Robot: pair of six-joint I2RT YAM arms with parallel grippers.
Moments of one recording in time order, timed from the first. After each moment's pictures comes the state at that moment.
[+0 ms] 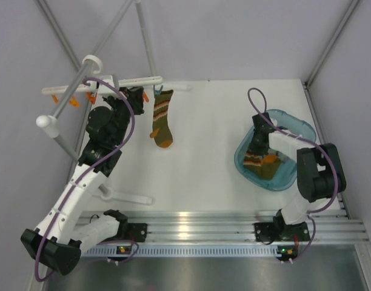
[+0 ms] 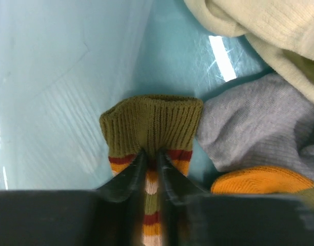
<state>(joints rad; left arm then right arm) -0.40 1.00 1.08 0.11 -0.20 -0.24 0.21 1.65 0.96 -0.44 0.19 0.53</state>
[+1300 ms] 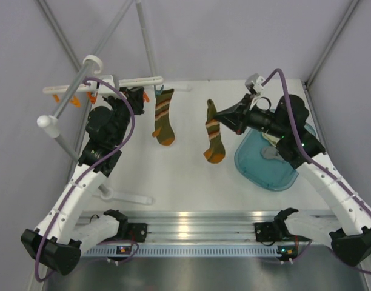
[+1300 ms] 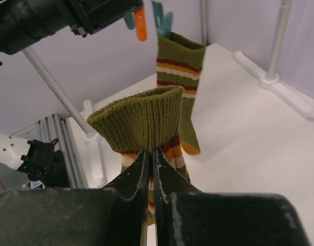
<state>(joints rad) -0.40 1.00 1.08 0.11 -0.18 -0.24 0.48 1.05 1.19 -0.15 -0.57 0.17</state>
